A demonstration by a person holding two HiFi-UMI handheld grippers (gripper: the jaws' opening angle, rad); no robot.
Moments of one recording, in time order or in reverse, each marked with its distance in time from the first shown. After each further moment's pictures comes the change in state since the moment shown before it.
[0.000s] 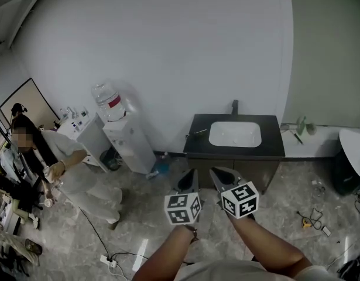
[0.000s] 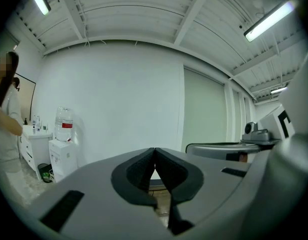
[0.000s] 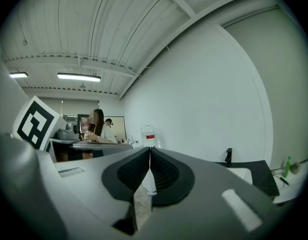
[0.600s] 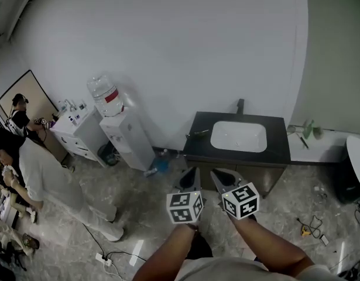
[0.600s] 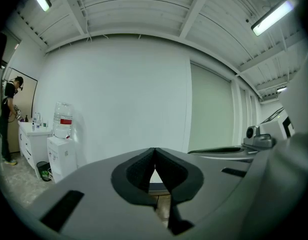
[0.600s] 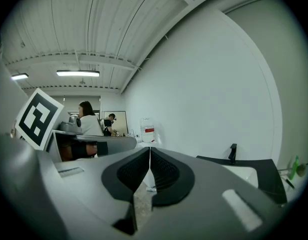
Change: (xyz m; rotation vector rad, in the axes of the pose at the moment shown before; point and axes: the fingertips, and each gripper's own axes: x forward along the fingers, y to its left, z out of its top) left arm 0.104 0.029 -0.023 -0.014 0.015 0.036; right arm 0.072 -0.075 -0.038 -0.003 0.068 0.043
